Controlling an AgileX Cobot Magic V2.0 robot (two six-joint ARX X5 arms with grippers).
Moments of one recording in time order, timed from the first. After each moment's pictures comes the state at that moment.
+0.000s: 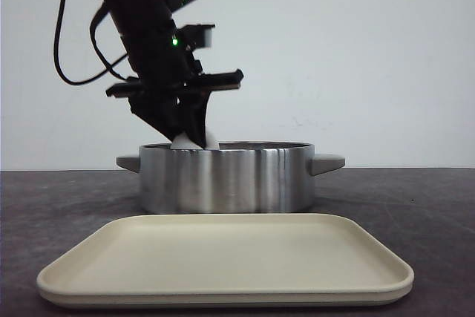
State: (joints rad) left arm -0.60 1.78 1.32 -0.43 -0.11 -0.13; right arm 0.79 1.08 1.72 -0.93 0.18 0.24
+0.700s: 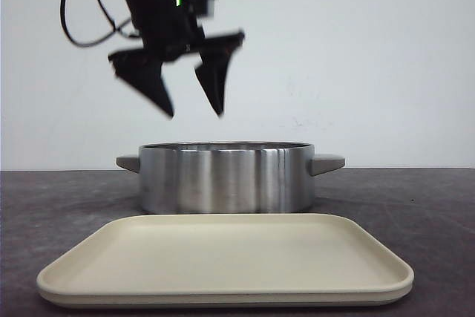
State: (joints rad) left arm -0.60 1.74 1.50 -0.65 -0.11 -0.15; right arm 0.79 1.08 1.72 -0.97 0.28 0.23
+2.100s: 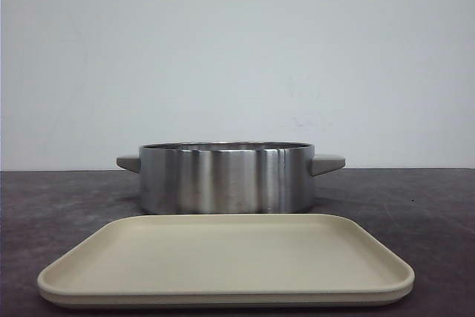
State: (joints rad) left arm -0.61 0.64 0.88 -0.62 -0.11 -0.28; right arm 0.79 0.58 0.82 -0.22 0.34 0.18
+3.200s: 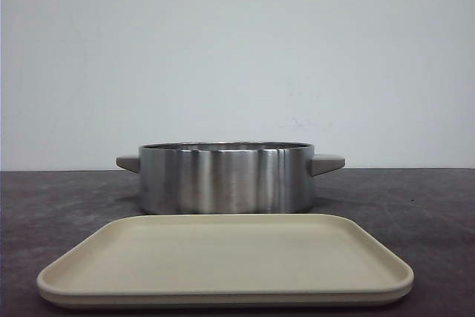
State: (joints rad) left arm -0.61 0.64 0.88 -0.62 -0.11 -0.28; right arm 0.14 0.23 0.21 0.07 0.06 0.08
